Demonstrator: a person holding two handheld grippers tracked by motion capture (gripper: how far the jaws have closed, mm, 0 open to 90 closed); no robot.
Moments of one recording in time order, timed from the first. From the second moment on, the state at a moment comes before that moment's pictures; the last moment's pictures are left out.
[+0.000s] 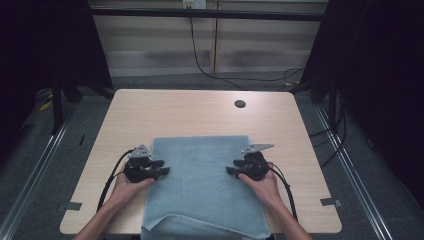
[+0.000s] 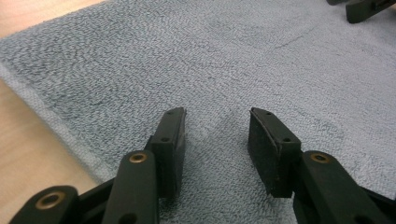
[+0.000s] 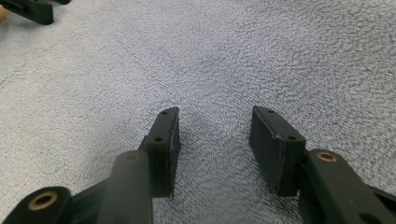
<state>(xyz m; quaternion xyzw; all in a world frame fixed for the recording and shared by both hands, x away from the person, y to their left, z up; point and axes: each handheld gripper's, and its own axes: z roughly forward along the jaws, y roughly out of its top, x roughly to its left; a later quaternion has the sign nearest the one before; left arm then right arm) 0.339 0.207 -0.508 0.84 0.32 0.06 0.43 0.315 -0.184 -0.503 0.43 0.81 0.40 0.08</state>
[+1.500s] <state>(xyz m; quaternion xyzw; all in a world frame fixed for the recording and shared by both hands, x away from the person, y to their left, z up) 0.273 0.210 -0.505 0.85 0.28 0.01 0.44 0.309 -0.239 -0.474 0.43 0.80 0.40 0.11</state>
